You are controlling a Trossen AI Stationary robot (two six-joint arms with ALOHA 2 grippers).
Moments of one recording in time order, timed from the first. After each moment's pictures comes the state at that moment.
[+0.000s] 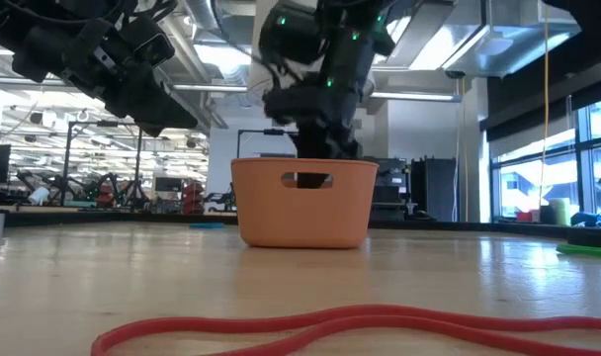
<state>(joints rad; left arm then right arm) 0.00 0.91 0.31 0.18 -0.01 -0.15 -0.01 2.08 1.60 -0.74 0.07 0.40</state>
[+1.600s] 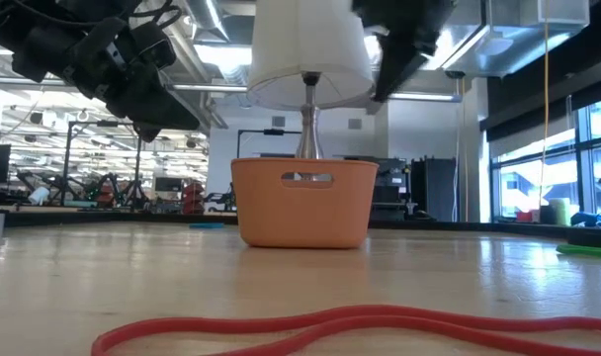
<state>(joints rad) 0.01 0.91 0.31 0.18 -0.04 -0.28 0.18 1.66 1.44 -1.01 0.54 0.50</state>
